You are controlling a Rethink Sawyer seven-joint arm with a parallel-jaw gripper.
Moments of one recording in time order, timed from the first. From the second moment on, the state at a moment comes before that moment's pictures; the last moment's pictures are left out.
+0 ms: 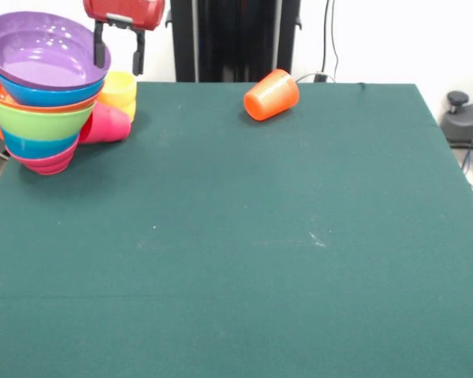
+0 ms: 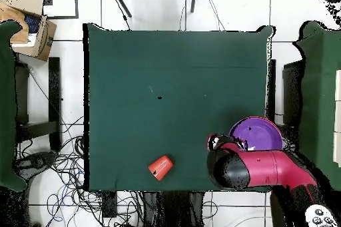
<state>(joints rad) -0.80 -0.93 0.32 2.02 -0.71 0.37 2.00</state>
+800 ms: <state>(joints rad) -0.80 -0.94 0.29 2.02 -0.71 0.37 2.00</state>
